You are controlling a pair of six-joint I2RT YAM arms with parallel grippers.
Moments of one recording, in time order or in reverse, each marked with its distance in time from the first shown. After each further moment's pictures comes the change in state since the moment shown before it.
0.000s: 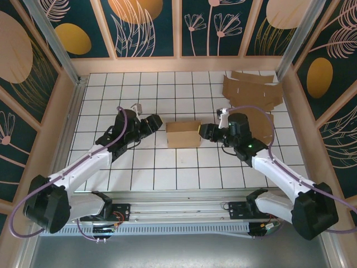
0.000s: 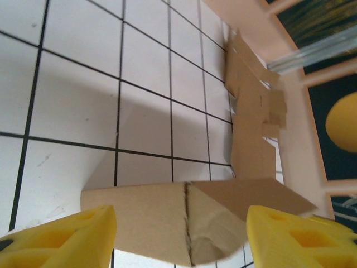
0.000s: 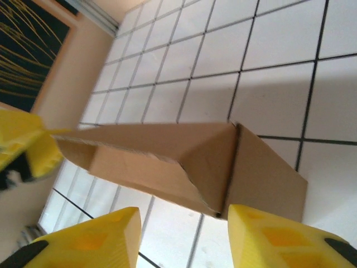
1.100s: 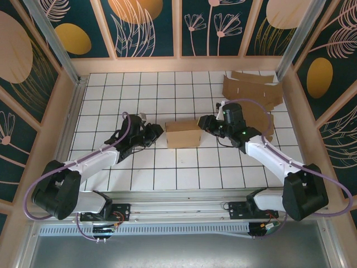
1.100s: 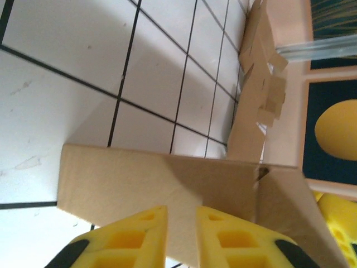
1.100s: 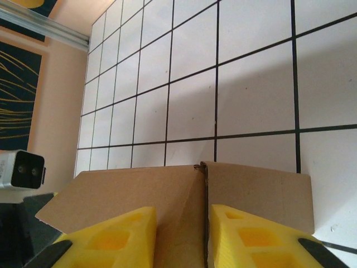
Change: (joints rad) left arm -0.005 0.124 -0.108 0.178 0.146 -0.203; right arm -0.022 0.201 0.121 -0.049 0.018 0.168
